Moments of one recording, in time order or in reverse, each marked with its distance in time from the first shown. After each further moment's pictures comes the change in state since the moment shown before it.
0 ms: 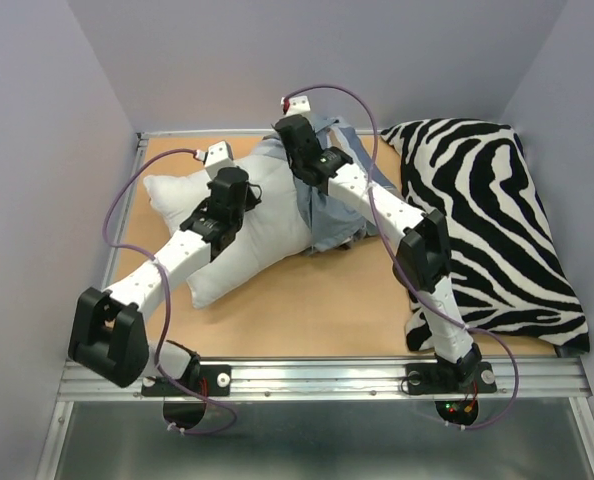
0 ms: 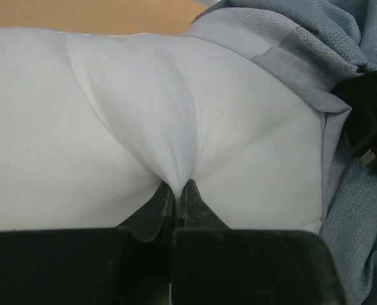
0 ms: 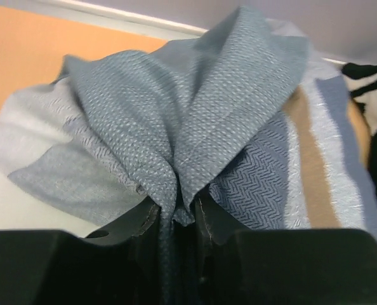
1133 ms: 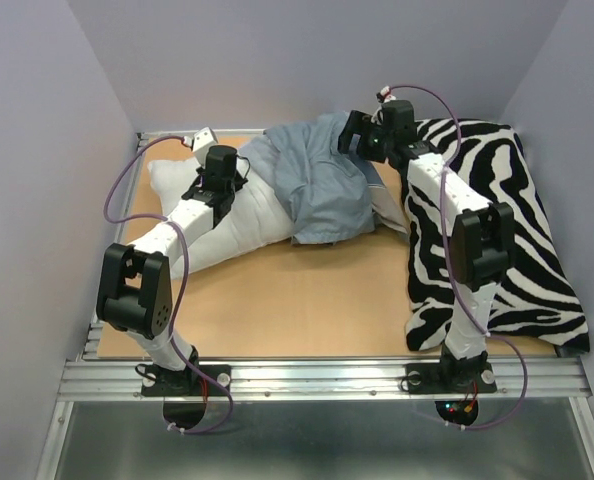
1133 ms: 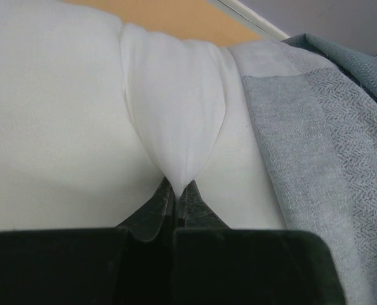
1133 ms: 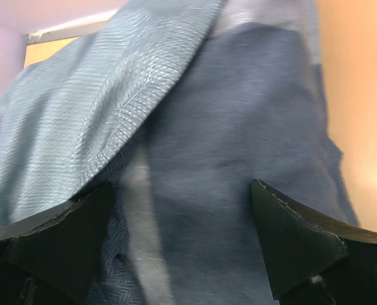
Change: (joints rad) left arm 0.165 0.256 0.159 0.013 0.053 -0.052; right arm -0.459 -0.244 -0.460 0.242 -0.854 0.345
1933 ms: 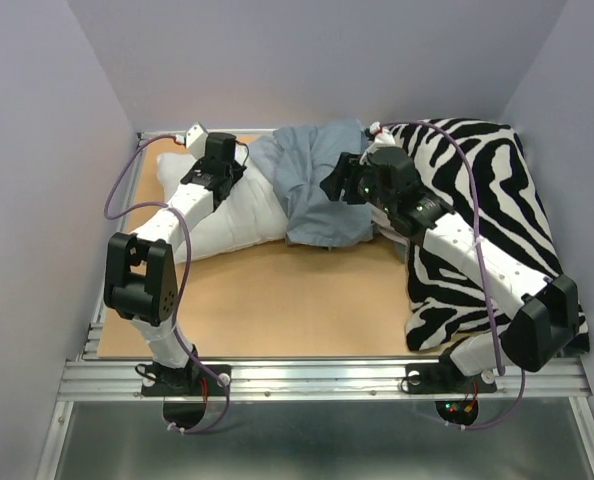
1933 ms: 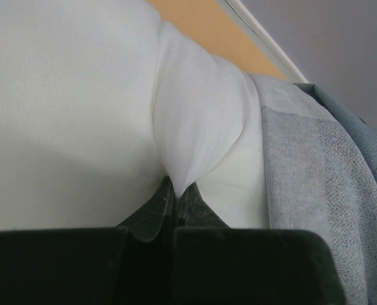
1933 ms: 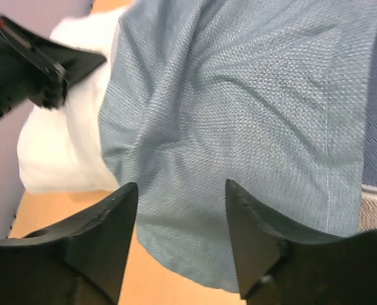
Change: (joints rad) left arm 0.018 0.093 0.170 -0.164 0.038 -0.241; right arm 0.325 -0.585 -0.540 0.079 0.258 0.016
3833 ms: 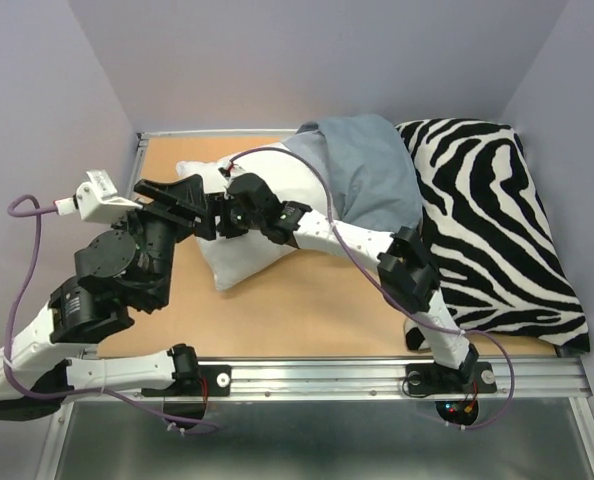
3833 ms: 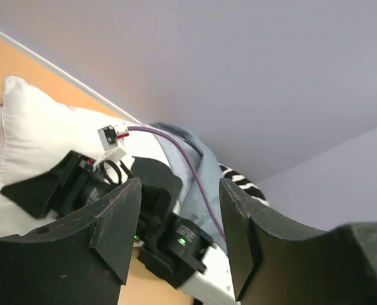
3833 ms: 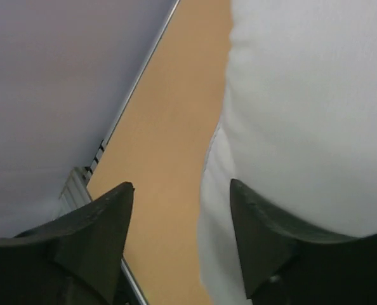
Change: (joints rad) left arm -0.988 -0.959 0.034 -0.313 -0.941 0.185; right arm 0.369 0.859 0.780 0.013 -0.127 0.167
